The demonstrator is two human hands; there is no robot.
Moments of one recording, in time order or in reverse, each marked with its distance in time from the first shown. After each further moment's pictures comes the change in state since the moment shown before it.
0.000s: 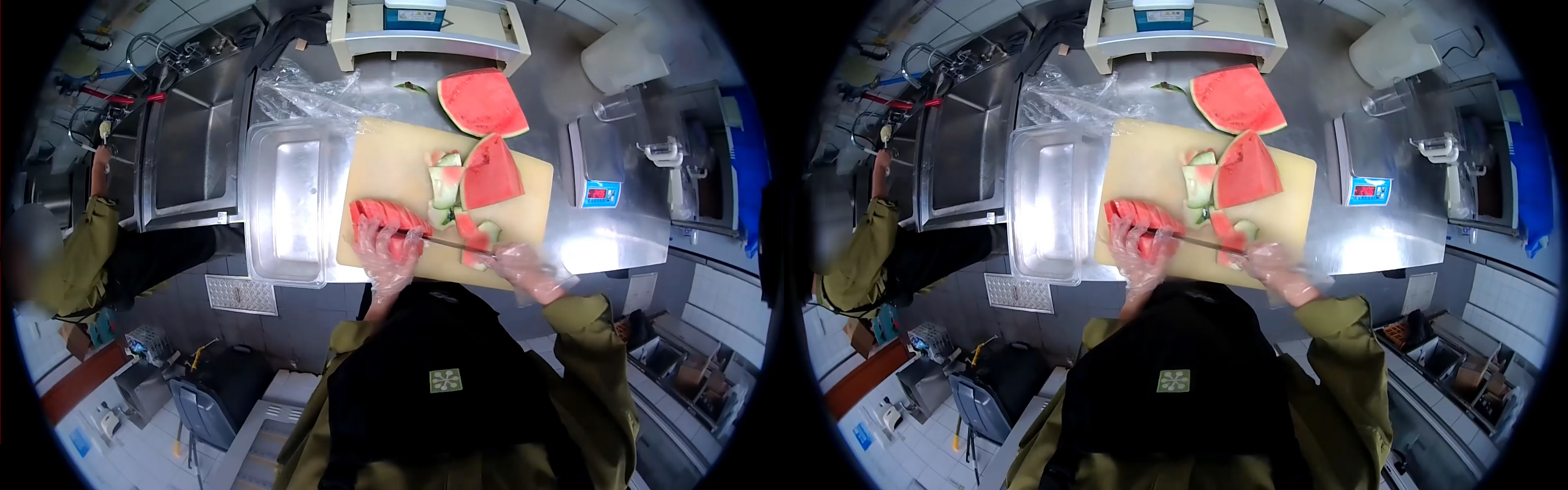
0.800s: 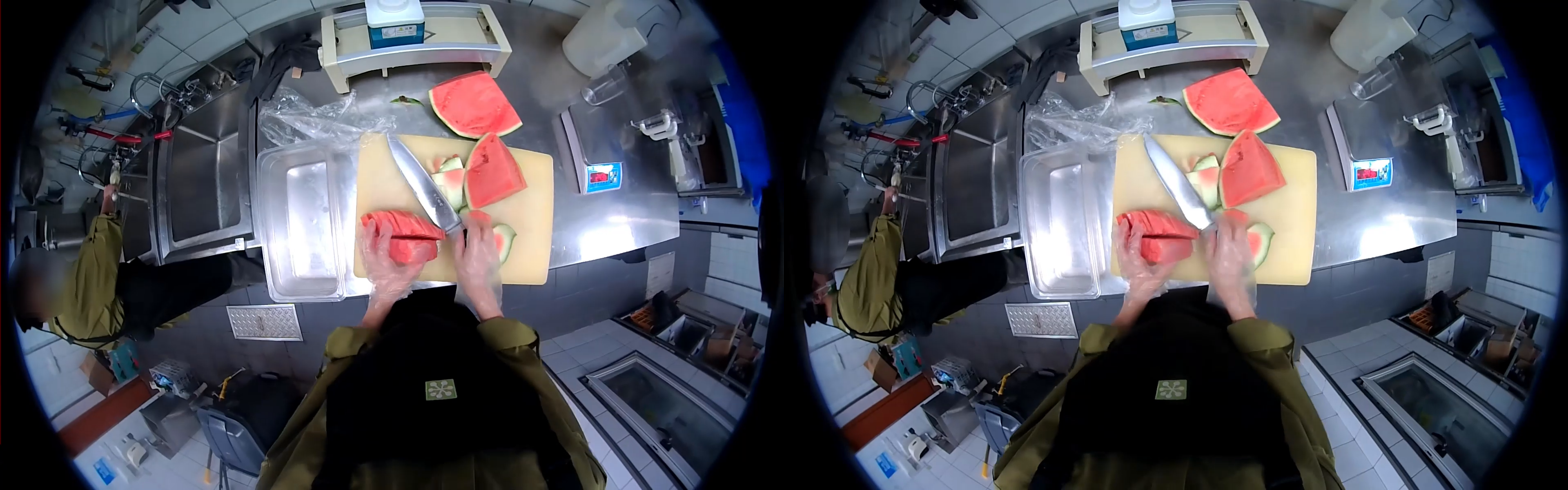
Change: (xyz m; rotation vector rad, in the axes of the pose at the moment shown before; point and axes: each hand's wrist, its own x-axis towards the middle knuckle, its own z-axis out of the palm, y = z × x) left_hand 0.008 -0.025 -0.019 -0.111 -0.085 0.071; right_hand 0.052 -0.109 0.058 0.245 1.139 0.238
